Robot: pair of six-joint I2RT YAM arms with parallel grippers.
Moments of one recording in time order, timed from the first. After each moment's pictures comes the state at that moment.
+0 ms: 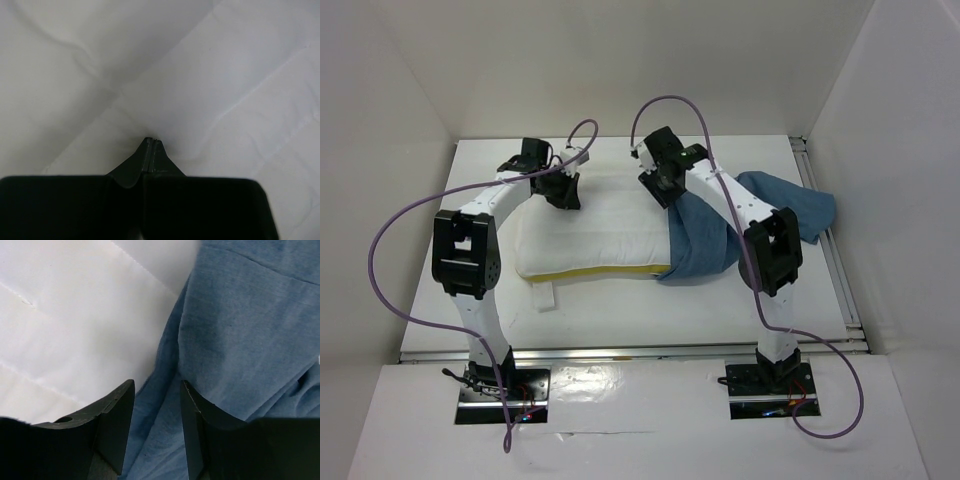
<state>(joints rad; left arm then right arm) -0.12 1.96 1.53 -0.53 0.51 0.33 0.53 2.06 1.90 -0.88 0.14 -0.23</state>
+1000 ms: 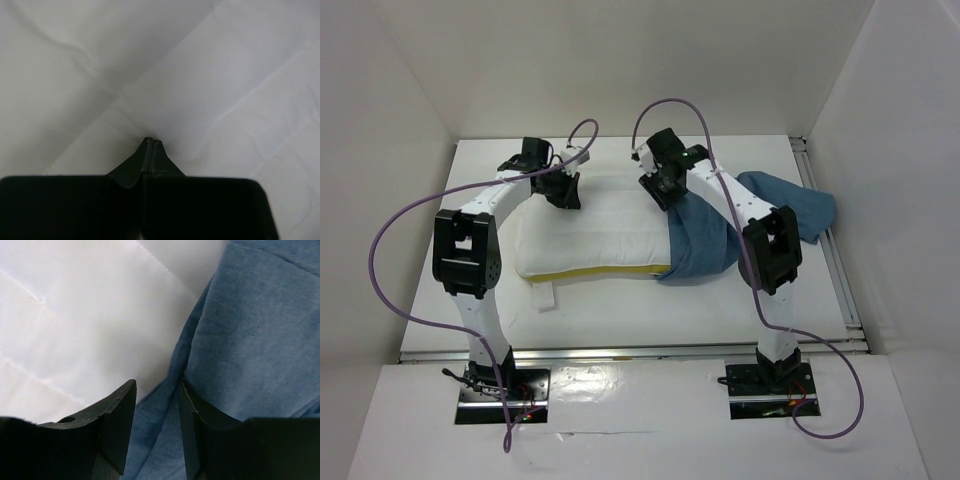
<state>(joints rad) -0.12 1.96 1.54 -0.54 0.51 0.33 0.51 2.06 1.89 -0.87 0.05 -0.23</state>
